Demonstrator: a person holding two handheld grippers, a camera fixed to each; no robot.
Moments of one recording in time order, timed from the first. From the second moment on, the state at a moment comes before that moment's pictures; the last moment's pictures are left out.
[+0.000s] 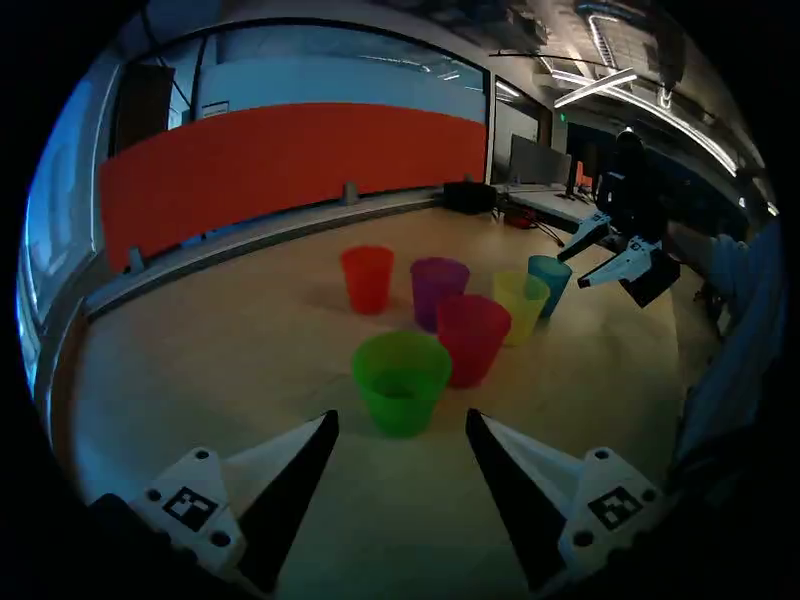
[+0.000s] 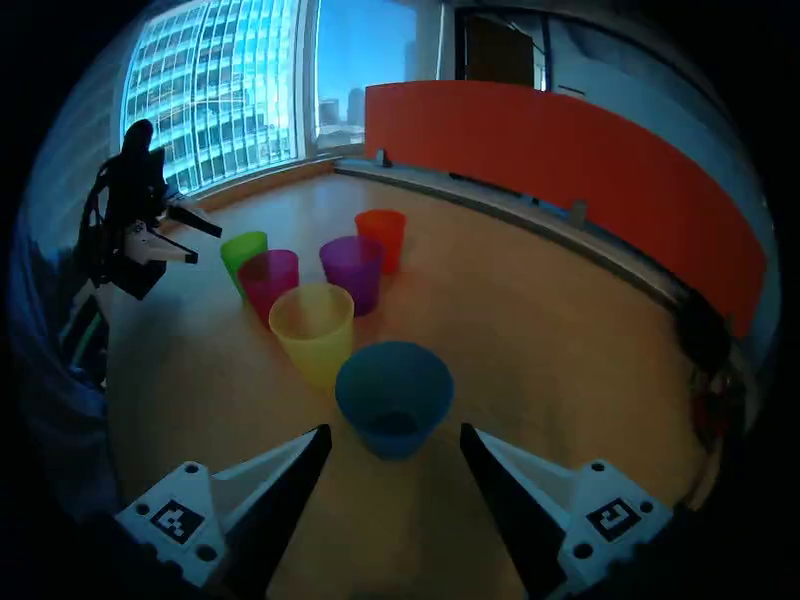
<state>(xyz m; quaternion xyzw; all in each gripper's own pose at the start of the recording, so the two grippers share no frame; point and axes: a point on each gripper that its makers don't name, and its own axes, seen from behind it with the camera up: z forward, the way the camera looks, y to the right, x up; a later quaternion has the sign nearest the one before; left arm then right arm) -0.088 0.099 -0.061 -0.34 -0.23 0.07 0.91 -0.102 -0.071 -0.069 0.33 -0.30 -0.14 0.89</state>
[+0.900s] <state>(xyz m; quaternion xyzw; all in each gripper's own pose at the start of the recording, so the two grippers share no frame) 0.006 0.018 -0.050 -0.14 -0.06 0.08 0.99 -0.015 -0.025 -0.067 0.19 -0.14 -0.08 0.97</state>
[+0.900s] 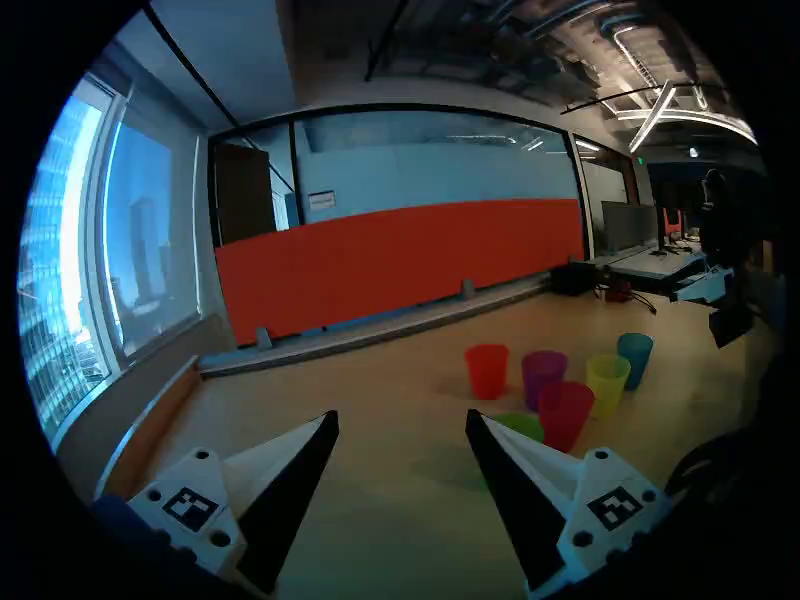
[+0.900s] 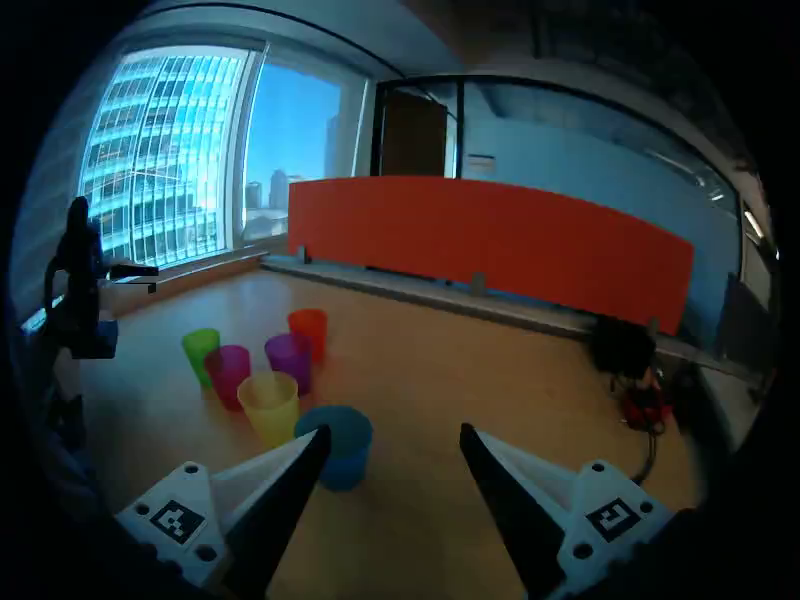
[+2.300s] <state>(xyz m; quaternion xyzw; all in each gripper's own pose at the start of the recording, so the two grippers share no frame) 0.066 -0.018 -0.032 -0.01 0.05 0.02 1.00 0.088 0.016 -0.040 -0.04 0.07 -0.01 1.00</state>
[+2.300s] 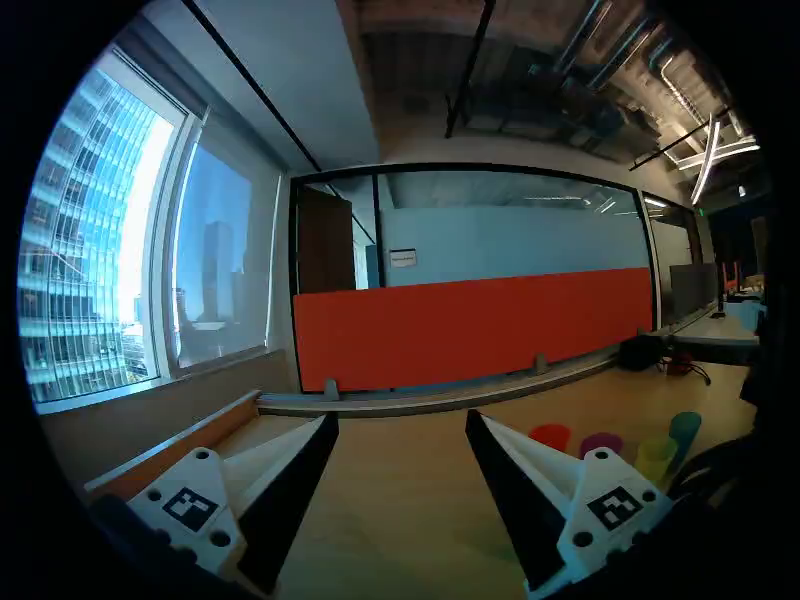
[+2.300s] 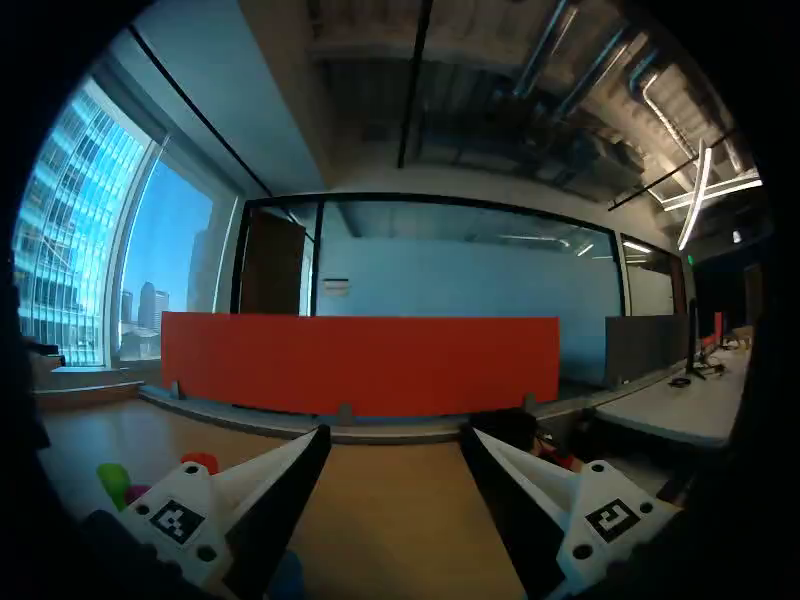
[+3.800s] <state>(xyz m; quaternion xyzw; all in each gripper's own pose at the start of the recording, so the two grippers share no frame) -0.036 0.012 -0.003 0.01 0.02 0.02 1.00 0.099 0.007 -0.045 -0.05 0.07 -0.01 1.00</state>
